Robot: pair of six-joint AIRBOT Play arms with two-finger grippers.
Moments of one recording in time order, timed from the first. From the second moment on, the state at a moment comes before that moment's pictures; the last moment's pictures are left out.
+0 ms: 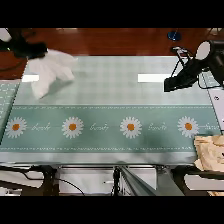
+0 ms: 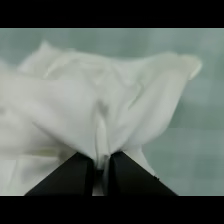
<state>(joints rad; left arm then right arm) 0.05 -1.62 1.81 1.45 -1.10 -1.61 0.06 -1.49 1.47 -1.54 1.43 1.41</state>
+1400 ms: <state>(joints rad) -0.80 -1.65 1.57 1.39 -1.23 -1.57 0.06 -1.47 1.47 -1.76 1.66 1.43</state>
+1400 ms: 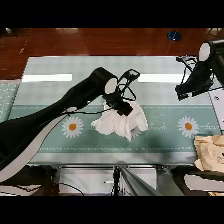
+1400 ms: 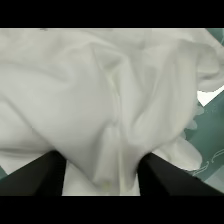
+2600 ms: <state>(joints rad) 0.13 -1.35 0.76 0.72 -1.40 -1.12 0.06 -1.47 1.47 -1.70 1.60 1.43</state>
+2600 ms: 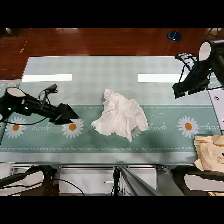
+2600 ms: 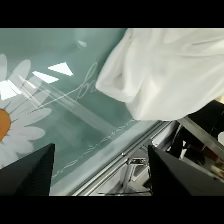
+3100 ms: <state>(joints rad) -0.11 -1.53 0.78 0.58 -1.25 -1.10 0.06 -1.47 1.47 -1.70 1.62 1.43</state>
